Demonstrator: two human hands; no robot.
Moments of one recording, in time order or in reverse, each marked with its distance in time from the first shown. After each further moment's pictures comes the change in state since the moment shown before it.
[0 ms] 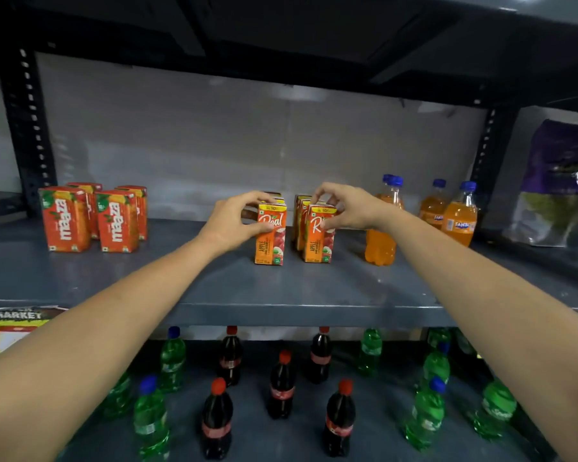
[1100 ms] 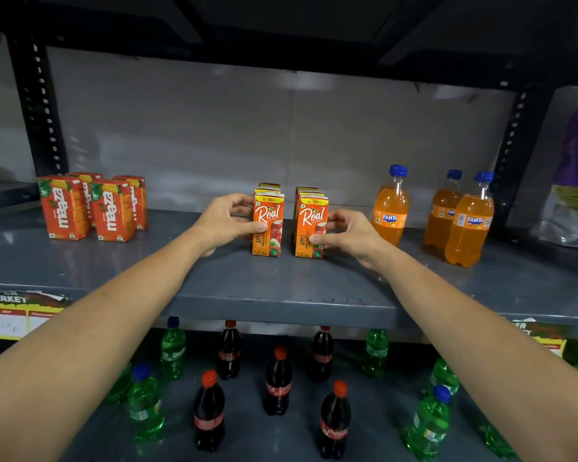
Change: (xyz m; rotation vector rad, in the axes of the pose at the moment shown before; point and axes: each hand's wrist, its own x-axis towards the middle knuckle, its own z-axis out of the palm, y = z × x) left_hand 0.002 -0.012 0.019 -0.249 -0.005 -0.347; right_hand -0.011 0.041 0.068 0.812 0.147 0.185
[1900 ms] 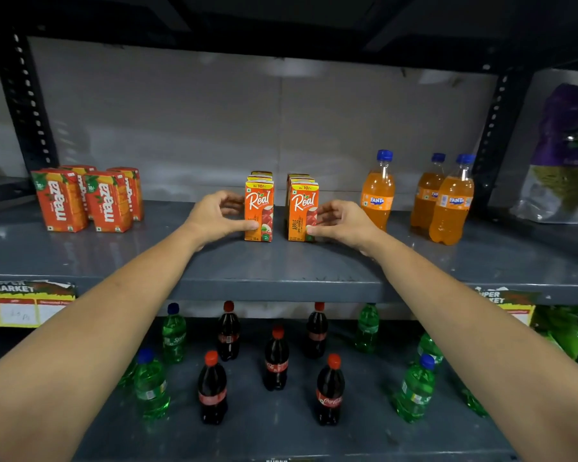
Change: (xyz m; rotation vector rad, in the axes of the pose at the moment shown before) left_hand -0.018 -0.006 -0.003 0.189 0.025 -0.020; right_hand -0.019 0.000 -0.005 -0.186 -0.018 -0.025
